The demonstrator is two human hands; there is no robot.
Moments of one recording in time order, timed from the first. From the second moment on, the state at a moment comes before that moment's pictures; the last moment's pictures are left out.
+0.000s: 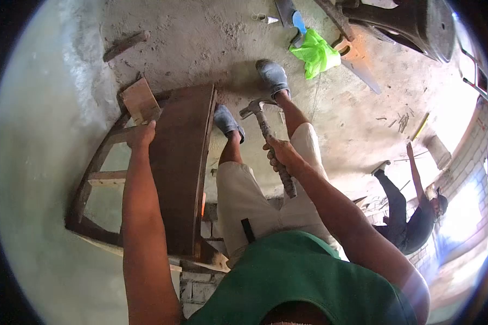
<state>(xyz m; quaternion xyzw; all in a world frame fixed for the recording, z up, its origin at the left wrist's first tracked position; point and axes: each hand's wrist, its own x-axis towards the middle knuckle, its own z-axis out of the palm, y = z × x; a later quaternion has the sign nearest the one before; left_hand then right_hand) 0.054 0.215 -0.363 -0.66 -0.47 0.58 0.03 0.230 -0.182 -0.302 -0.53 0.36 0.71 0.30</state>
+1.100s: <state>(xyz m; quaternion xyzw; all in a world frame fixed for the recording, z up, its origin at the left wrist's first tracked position) -0.006 0.206 -0.404 -0.68 -0.47 0.55 -0.11 0.189 -0.057 -0.474 -0.68 -0.20 0.69 0.14</state>
